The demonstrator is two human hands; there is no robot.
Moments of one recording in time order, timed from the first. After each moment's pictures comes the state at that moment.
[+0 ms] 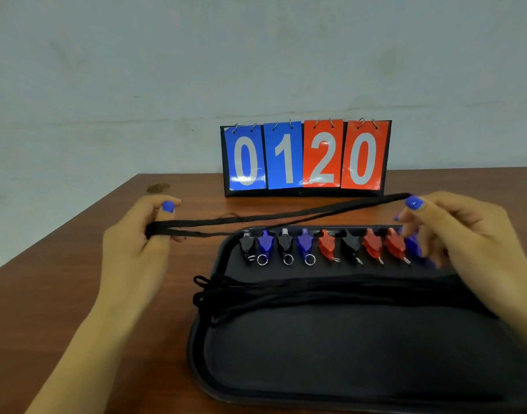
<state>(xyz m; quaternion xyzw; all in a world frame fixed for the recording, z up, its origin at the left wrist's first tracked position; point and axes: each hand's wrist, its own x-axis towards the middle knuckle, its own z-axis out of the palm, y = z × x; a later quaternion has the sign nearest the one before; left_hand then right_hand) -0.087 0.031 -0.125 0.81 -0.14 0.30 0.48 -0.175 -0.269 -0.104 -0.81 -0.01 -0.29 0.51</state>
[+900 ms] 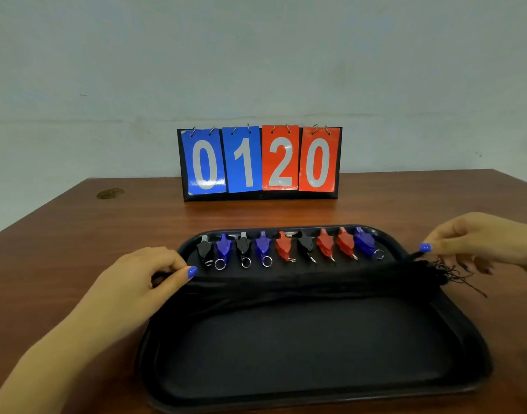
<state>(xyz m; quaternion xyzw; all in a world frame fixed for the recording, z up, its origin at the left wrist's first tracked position) -0.075 0.025 -0.151 0.90 -0.33 0.13 0.27 -0.197 -0.386 -0.088 -0.92 0.17 0.07 0.35</state>
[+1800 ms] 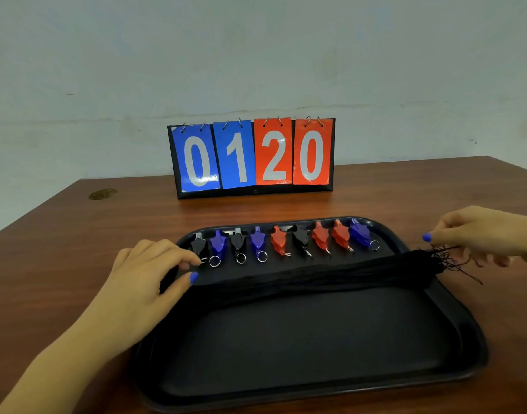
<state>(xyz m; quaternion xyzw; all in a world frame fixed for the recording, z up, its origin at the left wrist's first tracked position) -0.075 0.018 -0.162 0.89 -0.37 0.18 0.18 -0.187 -0.402 -0.105 -0.91 0.29 0.07 0.27</state>
